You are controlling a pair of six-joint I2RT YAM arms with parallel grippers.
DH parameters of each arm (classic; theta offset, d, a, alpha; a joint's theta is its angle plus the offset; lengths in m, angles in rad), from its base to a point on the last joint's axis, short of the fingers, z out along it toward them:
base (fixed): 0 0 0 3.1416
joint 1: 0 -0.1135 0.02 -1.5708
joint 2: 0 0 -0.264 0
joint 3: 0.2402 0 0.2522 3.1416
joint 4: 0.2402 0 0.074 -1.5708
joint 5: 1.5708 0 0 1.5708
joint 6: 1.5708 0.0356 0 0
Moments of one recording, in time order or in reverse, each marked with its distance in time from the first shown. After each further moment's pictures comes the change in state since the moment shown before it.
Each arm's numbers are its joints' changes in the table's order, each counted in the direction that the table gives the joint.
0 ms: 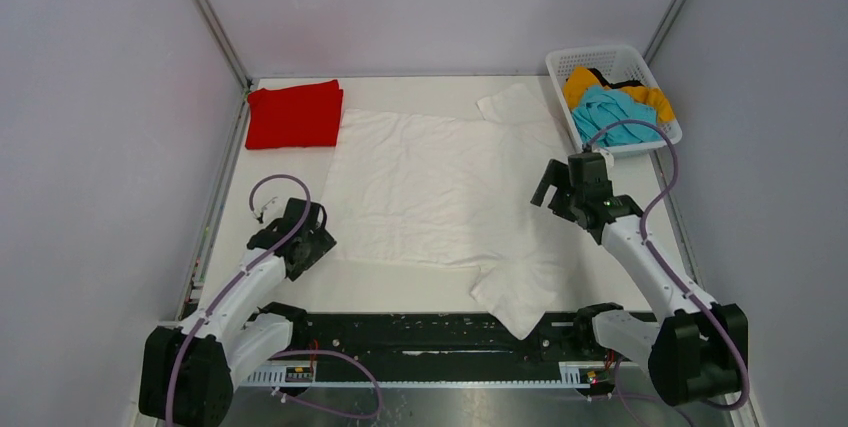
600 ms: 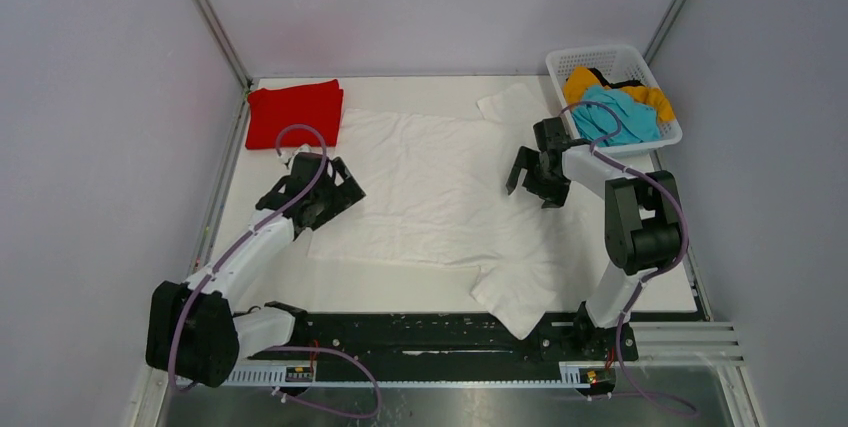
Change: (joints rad) left arm 0.041 -0.264 0.267 -0.272 0.266 0.133; right arm 0.000 -0.642 0.346 0.072 -0.136 0.015
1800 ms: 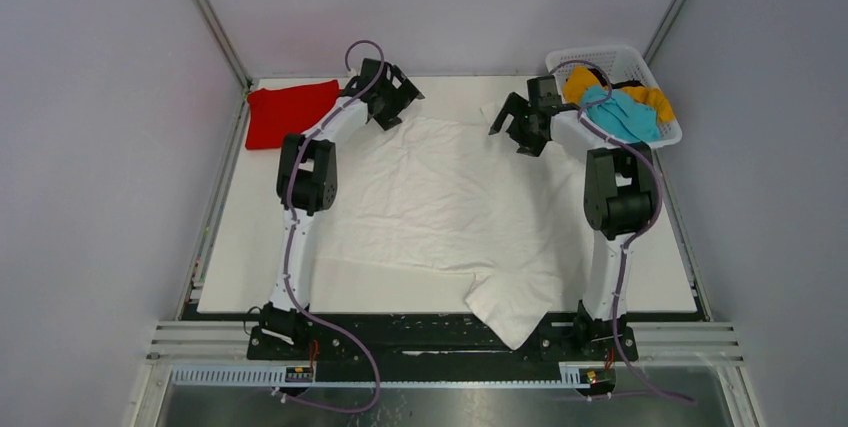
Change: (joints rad) left arm -0.001 -1.323 1.423 -0.072 0.196 -0.194; right arm 0.012 -0.335 0.457 -0.169 -0.126 0.136
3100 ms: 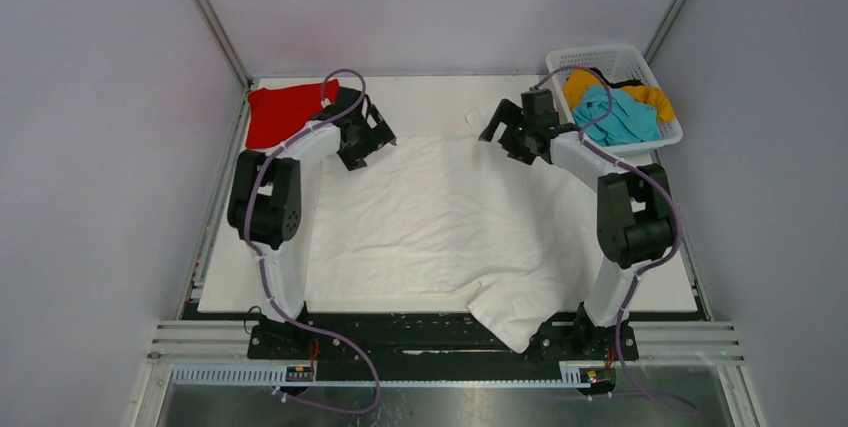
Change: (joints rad) left arm -0.011 0.623 -0.769 0.084 -0.078 0.198; right arm -0.058 0.344 -0.368 -0.158 0.029 0.006
